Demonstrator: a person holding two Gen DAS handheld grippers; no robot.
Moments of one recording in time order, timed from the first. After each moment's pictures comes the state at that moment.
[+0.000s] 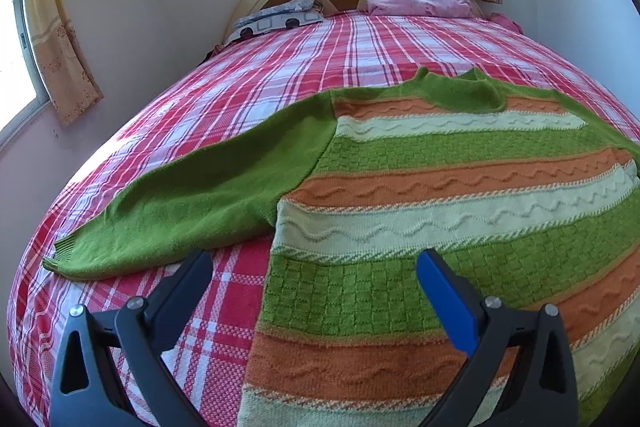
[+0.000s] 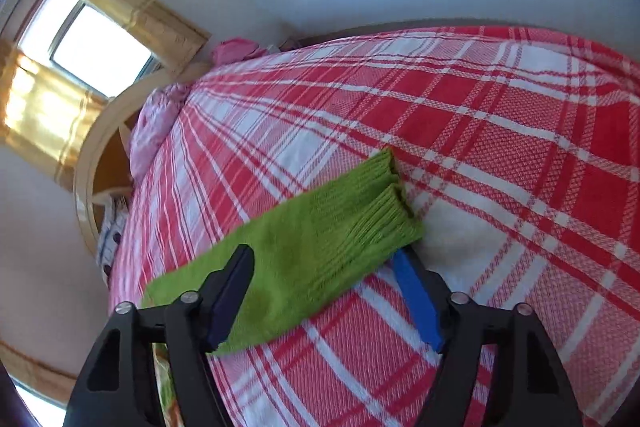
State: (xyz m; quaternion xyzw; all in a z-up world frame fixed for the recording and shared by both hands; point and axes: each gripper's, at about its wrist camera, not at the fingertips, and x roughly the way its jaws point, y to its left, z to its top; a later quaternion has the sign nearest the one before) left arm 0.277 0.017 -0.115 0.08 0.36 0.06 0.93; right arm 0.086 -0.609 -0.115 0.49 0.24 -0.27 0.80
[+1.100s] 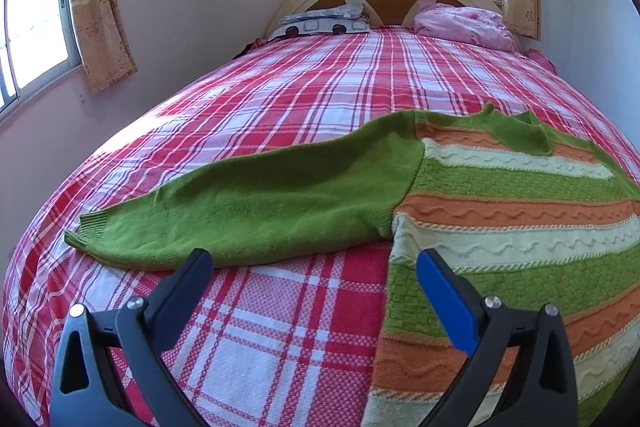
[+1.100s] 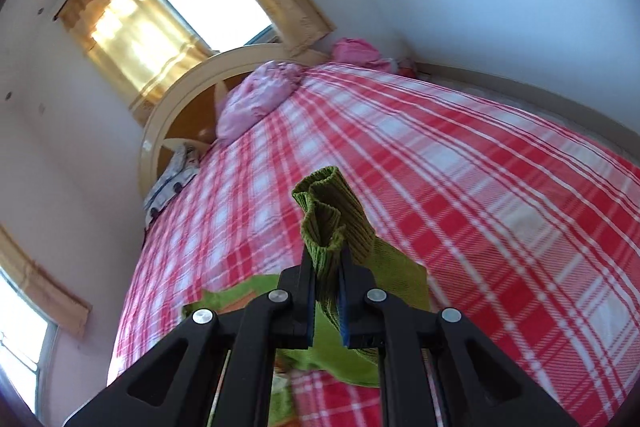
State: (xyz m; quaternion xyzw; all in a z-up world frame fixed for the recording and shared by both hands) left arm 0.274 0.090 -0.103 0.02 0.34 0.10 0.93; right arm 0.215 -0.500 0.037 0.34 0.22 -0.12 0.91
